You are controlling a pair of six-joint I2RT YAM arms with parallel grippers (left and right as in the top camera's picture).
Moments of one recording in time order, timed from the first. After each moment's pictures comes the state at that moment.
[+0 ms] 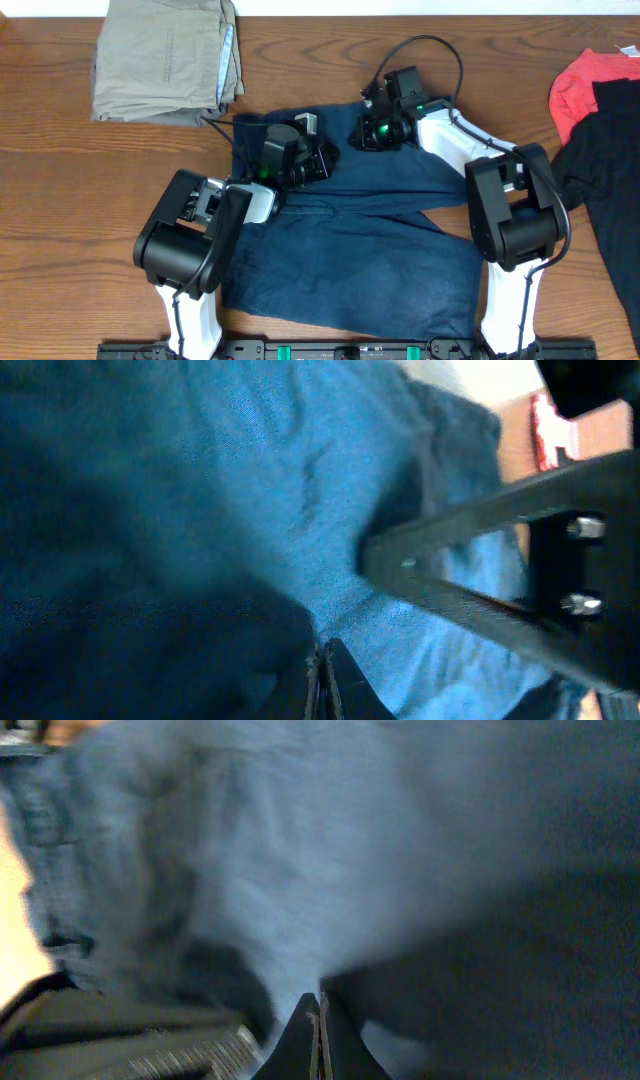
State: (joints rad) left arm -0.38 2.01 0.80 0.59 0.45 -0.70; right arm 0.32 2.16 1.42 -0.39 -0.54 0.35
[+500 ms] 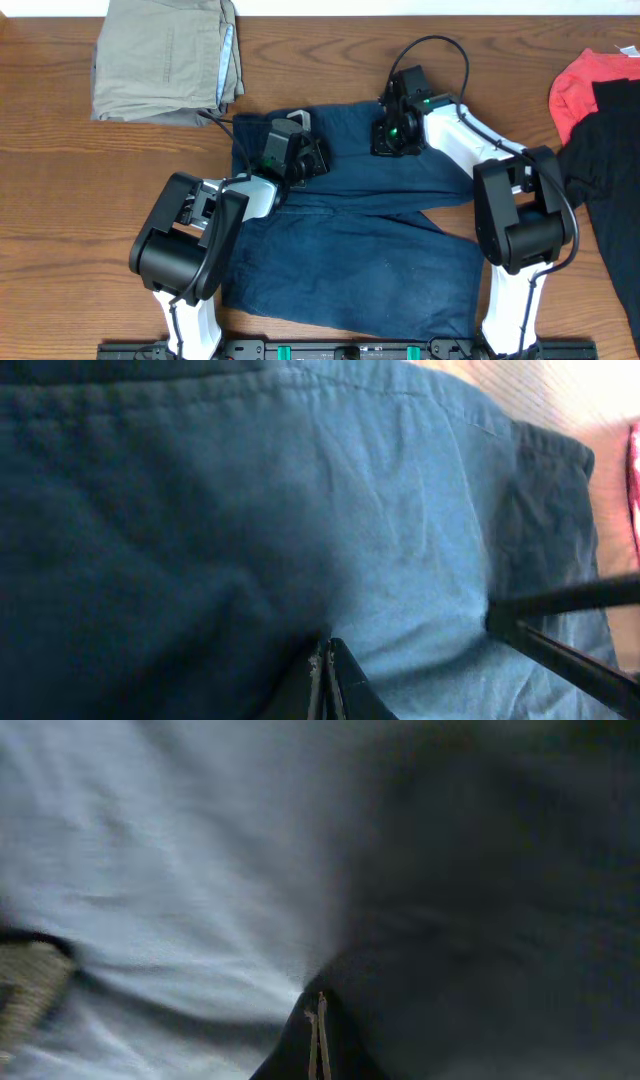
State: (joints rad) left arm -0.38 1.98 0.86 0.39 0.28 -0.70; right arm 0.30 2.13 1.45 -0.62 -0.25 0.32
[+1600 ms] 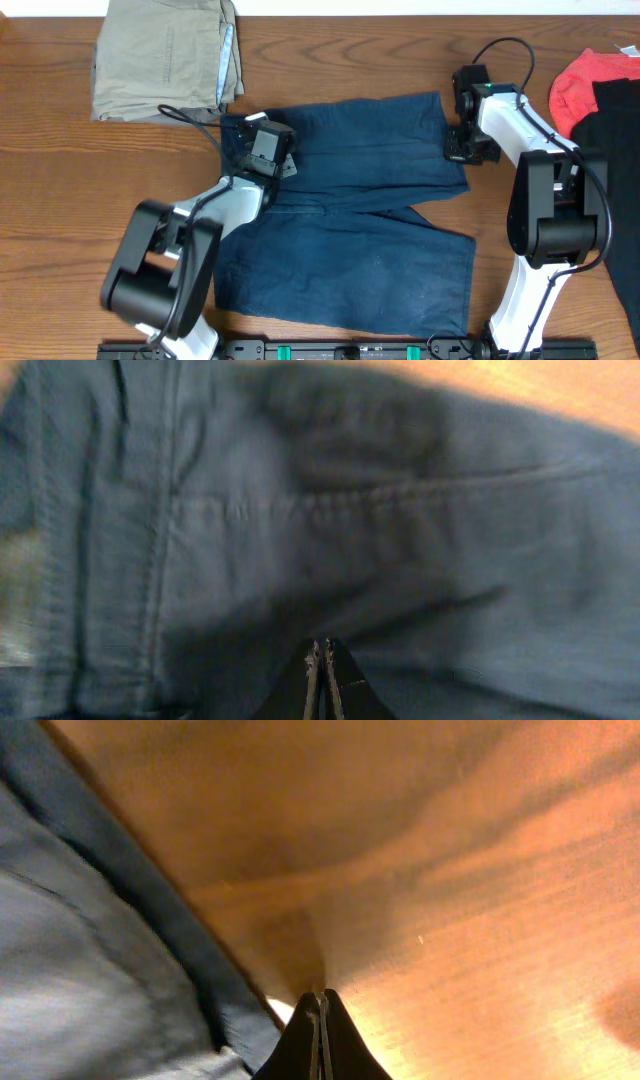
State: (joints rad) left arm -0.36 1.78 0.83 0.06 -0.24 -0.59; right arm 0.07 2.12 1.49 -0.91 0.20 0.32
